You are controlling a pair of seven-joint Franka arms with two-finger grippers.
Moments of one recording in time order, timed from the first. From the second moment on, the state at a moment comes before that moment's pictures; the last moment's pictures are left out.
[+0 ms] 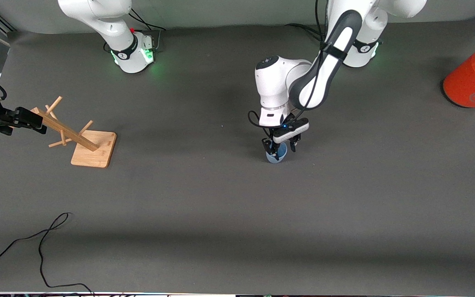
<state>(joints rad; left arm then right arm) -0.71 0.34 -0.02 -2.03 0.83 2.45 -1.88 0.02 0.03 -0.06 -1.60 0.00 1.61 -0.04</state>
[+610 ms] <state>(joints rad) -0.45 0.23 0.00 -1.61 0.22 1.86 -0.88 0.02 0.03 -0.06 -1.60 0.00 1.61 -0.04</state>
